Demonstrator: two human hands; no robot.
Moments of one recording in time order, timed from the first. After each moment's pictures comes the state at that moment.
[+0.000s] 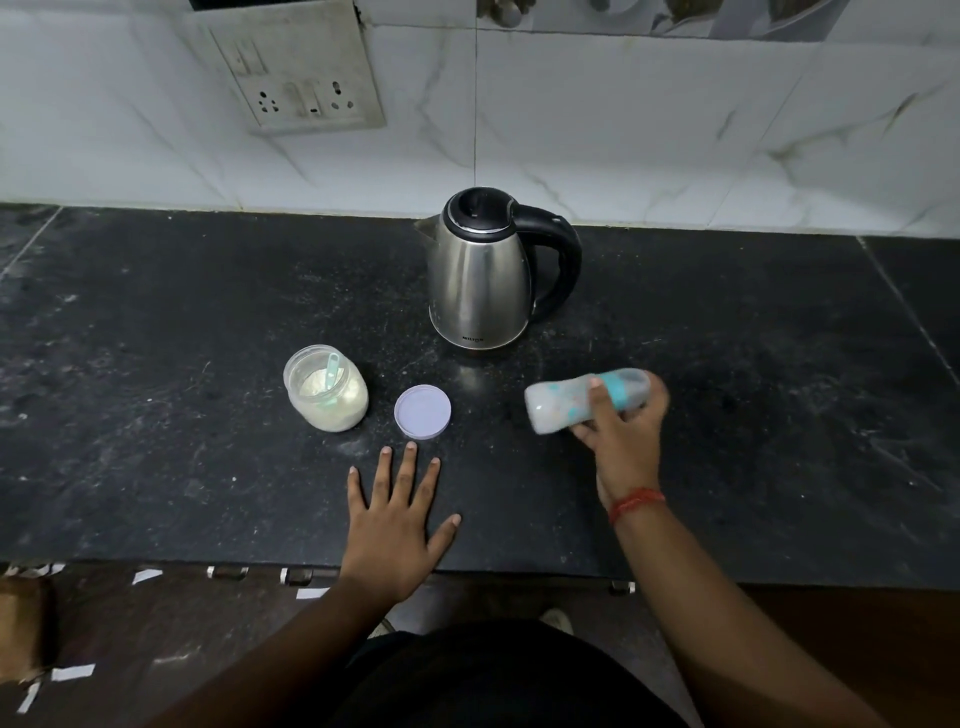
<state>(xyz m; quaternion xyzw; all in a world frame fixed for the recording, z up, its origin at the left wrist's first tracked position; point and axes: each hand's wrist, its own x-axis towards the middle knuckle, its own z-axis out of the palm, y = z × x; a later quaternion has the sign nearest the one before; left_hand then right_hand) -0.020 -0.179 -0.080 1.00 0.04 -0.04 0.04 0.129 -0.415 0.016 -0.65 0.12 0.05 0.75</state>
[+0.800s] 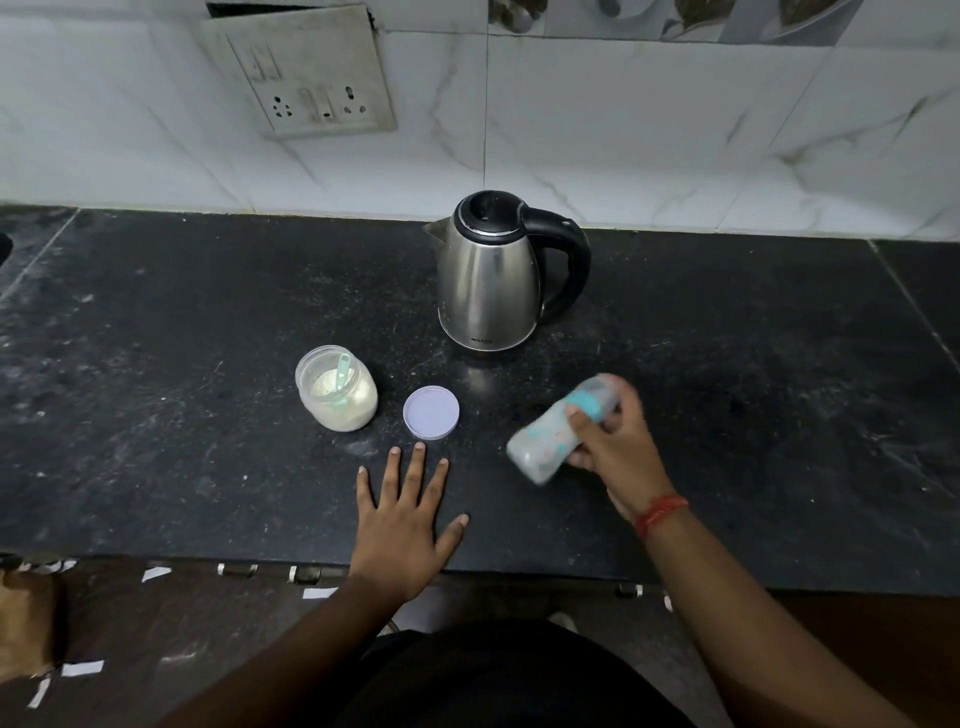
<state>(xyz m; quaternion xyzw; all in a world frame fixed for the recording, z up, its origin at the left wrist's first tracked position) -0.020 -0.177 -0.085 1.00 0.04 -0.04 0.05 0.124 -0.421 0.016 -0.66 0.06 0.16 0.73</state>
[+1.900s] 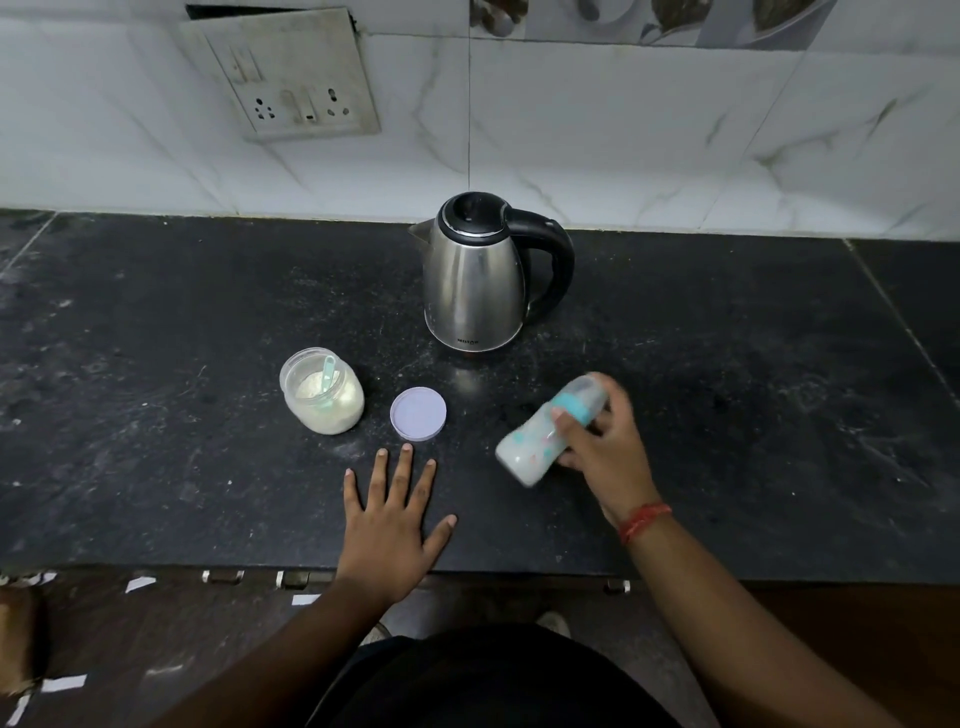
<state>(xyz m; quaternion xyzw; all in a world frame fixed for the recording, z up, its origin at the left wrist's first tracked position) -0.021 -0.178 -0.079 1.00 0.04 -0.04 0.05 0.112 -0.419 0.018 -0.70 0.06 0.11 0.70</state>
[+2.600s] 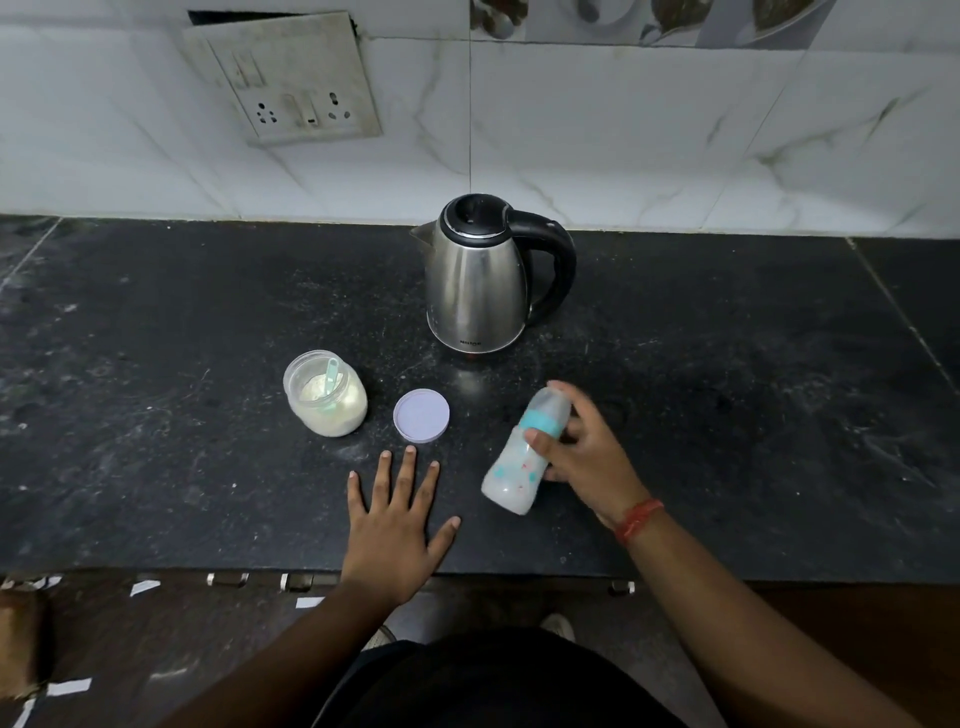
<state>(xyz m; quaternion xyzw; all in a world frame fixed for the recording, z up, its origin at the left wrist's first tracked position) -0.021 -0.180 -0.076 1.00 0.04 -0.03 0.05 0.111 -0.409 0.014 -0.69 0.03 0.18 0.70</state>
